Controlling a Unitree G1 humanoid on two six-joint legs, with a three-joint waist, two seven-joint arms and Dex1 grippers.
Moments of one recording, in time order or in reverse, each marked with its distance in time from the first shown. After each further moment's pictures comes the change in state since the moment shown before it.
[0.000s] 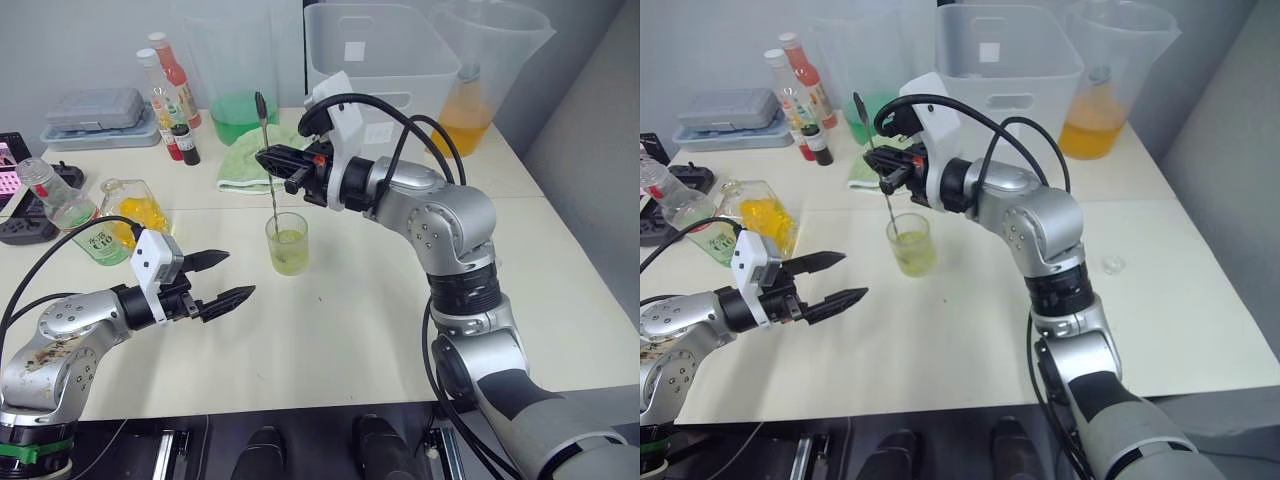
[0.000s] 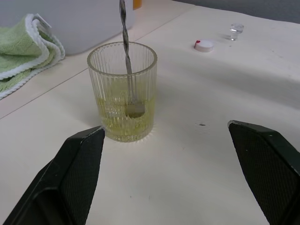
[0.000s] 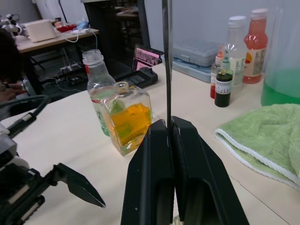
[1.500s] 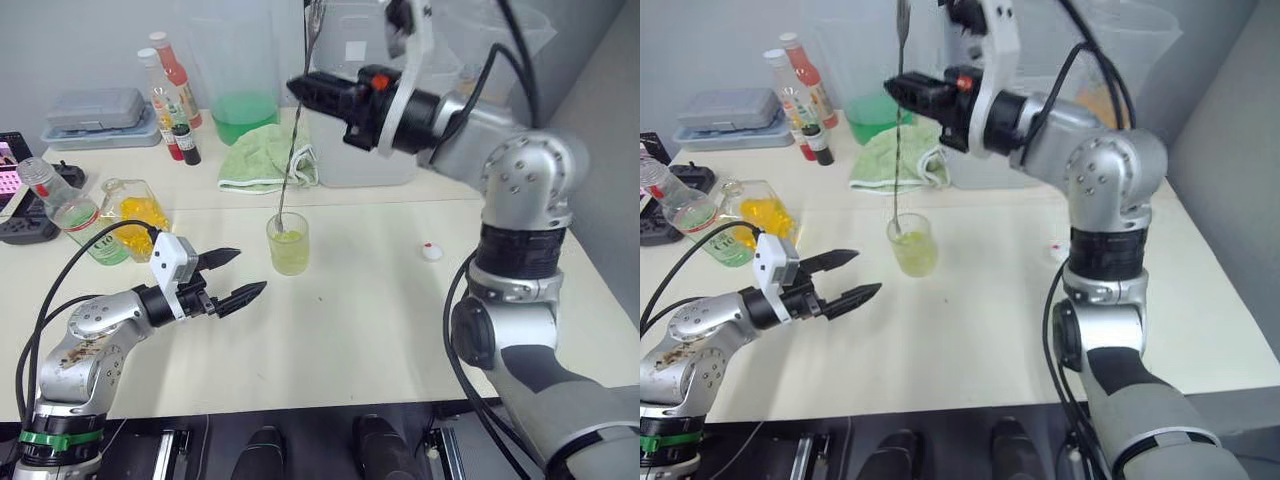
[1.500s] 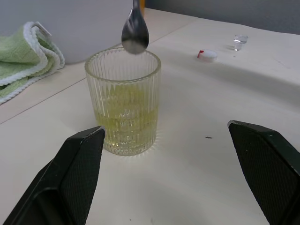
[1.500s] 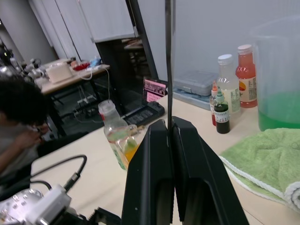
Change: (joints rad) left arm -0.054 -0.105 -0.060 0.089 0.074 -0.097 -0.004; right arm -0.192 -0.101 -0.309 0.054 0.265 0.276 -0.066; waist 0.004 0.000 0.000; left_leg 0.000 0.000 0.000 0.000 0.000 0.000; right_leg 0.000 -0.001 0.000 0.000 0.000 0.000
